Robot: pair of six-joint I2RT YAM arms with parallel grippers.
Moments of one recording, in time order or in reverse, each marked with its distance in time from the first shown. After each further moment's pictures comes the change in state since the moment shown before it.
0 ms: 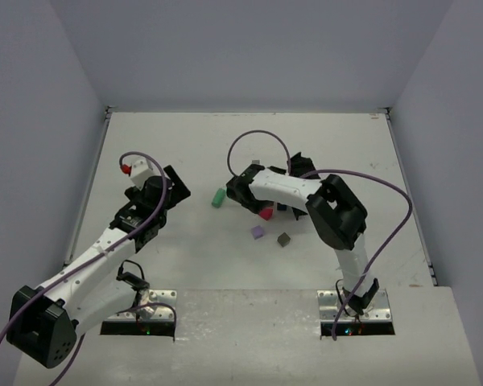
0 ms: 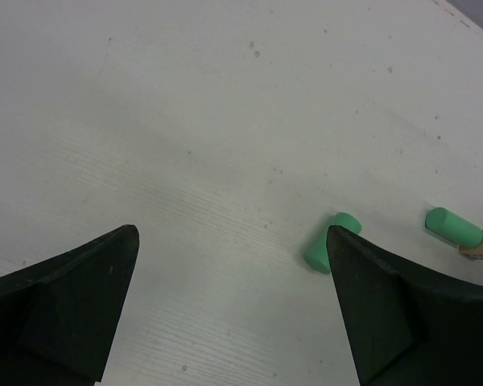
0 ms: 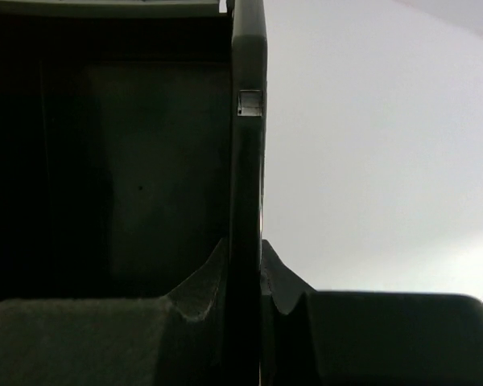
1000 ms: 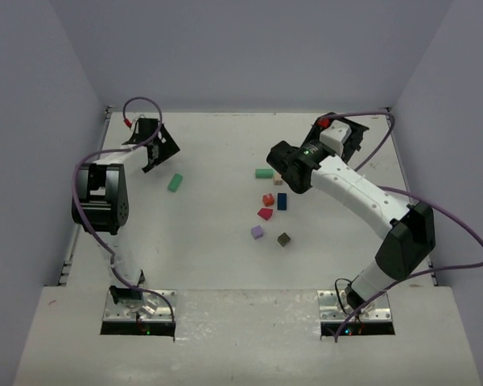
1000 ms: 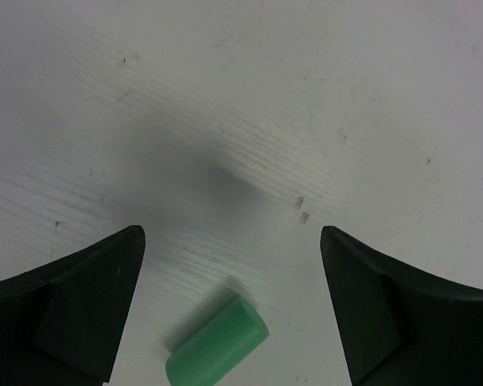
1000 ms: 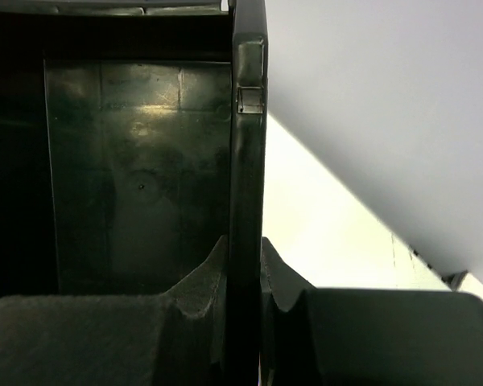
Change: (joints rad) left arm 0.433 0.989 0.691 0.029 0.388 0.144; right arm -0.182 -0.494 -0.057 -0.026 -0.045 1.240
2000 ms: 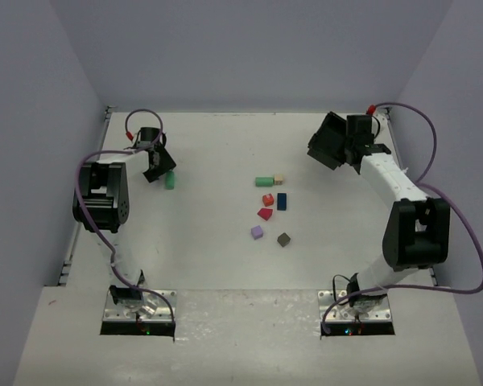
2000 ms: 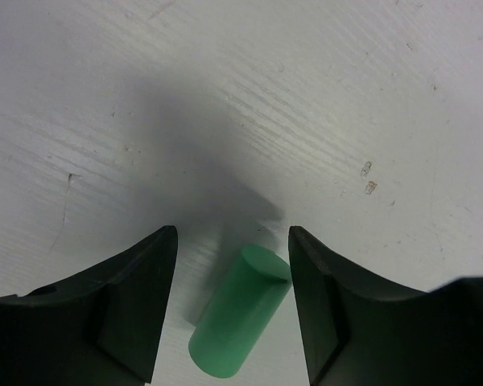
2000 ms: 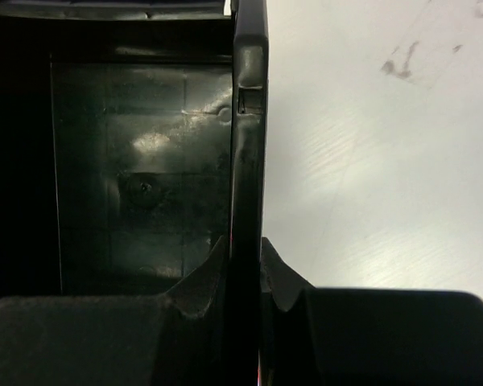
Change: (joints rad) left arm 0.003 0.027 -0.051 -0.057 0.006 -0.029; right arm -0.587 -0.055 -0.313 1.084 -0.972 -0.743
